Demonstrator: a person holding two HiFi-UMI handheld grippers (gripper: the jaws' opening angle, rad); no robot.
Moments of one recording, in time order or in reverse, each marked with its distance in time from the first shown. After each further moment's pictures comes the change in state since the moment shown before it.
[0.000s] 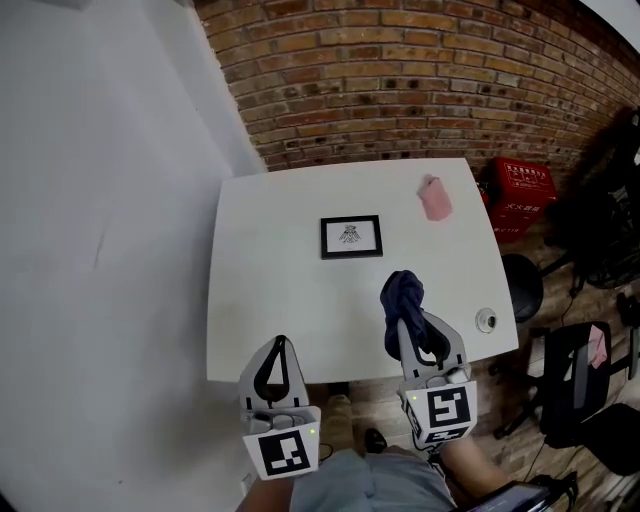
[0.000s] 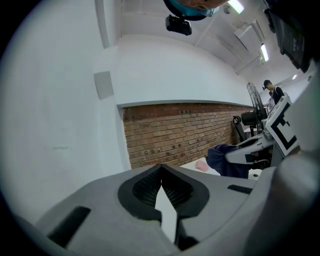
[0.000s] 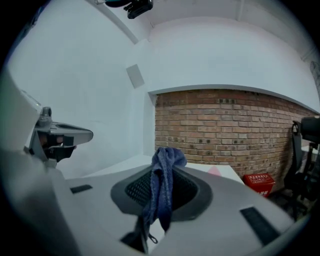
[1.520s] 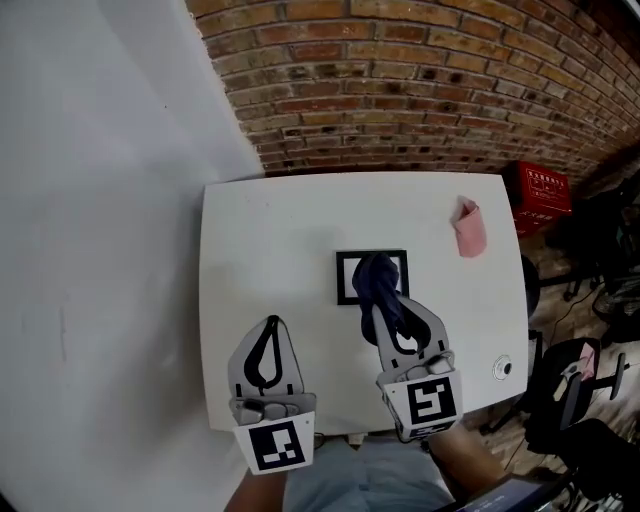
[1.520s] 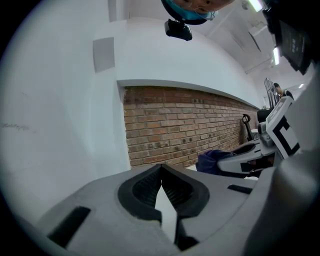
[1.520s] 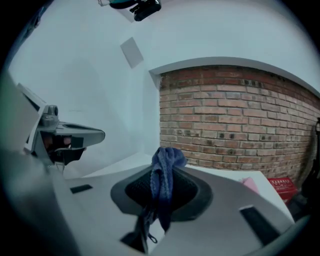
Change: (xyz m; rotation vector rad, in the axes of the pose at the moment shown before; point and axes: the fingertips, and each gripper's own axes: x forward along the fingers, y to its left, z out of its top) left arm 0.183 0.081 -0.021 -0.056 0.080 -0.032; right arm 0.206 0.022 0.023 -0.003 0.122 0.103
